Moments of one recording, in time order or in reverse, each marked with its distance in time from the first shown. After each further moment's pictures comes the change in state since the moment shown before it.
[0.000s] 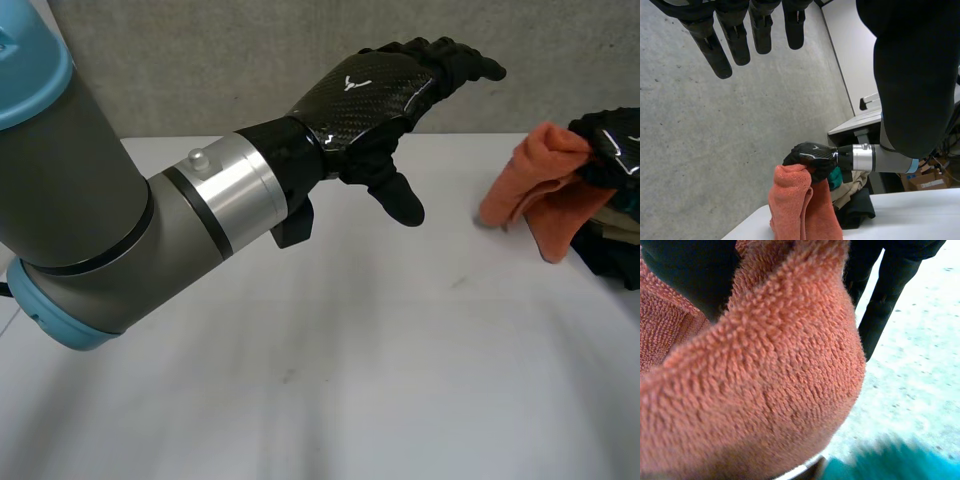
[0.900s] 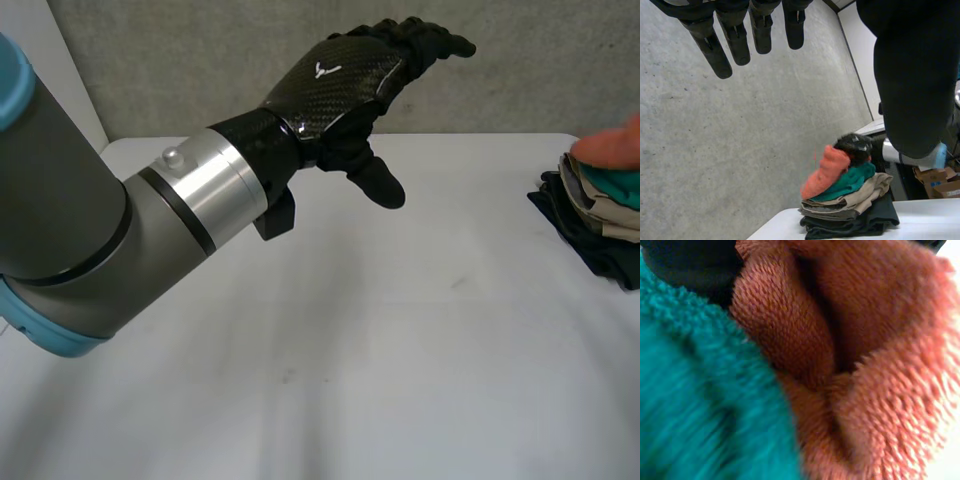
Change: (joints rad) left arm 0.026 0.055 -0.088 0.083 -0.046 -0.023; right arm -0.162 0.090 -0.159 0.152 0.266 -0.182; left_hand 0.000 0.000 0.000 0.000 0.000; right_hand 0.000 0.000 0.003 0.006 0.001
